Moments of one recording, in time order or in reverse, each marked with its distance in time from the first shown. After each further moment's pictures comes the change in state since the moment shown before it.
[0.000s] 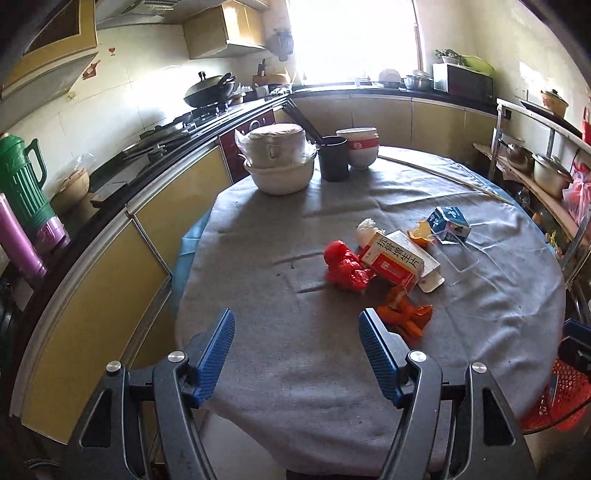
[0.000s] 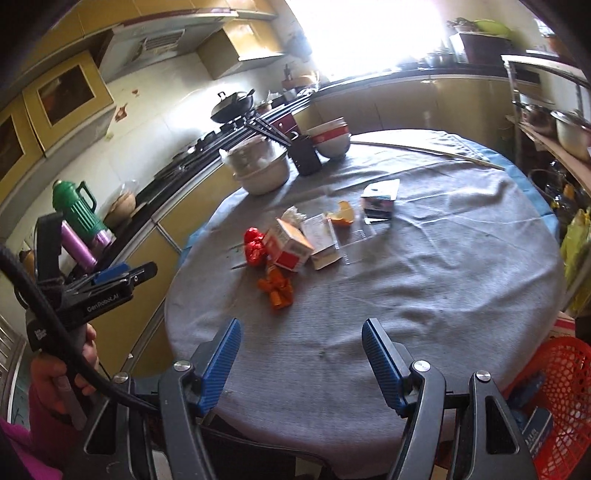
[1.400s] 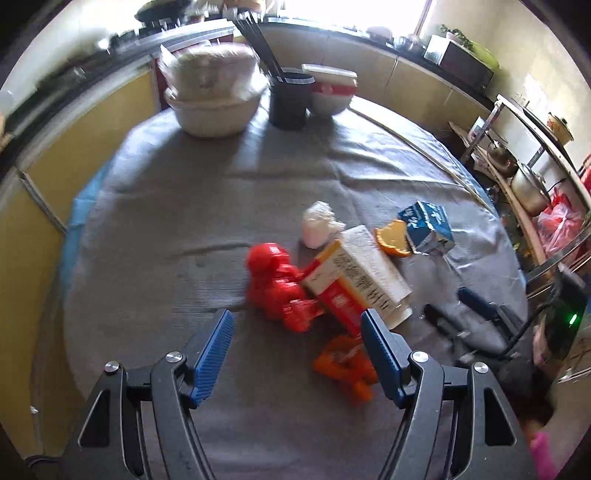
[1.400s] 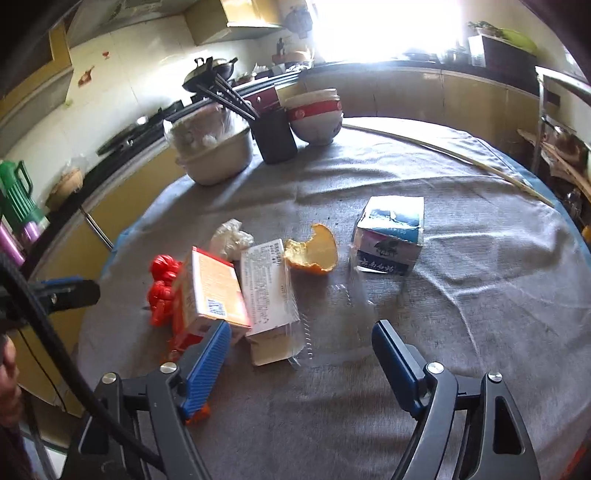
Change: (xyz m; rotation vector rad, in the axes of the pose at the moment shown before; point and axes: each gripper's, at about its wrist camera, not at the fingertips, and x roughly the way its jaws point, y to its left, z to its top) left arm 0.138 -0.028 0.072 -0.127 0.324 -0.312; right arm 0.177 -0.037 0.082 -0.106 0.075 -0.142
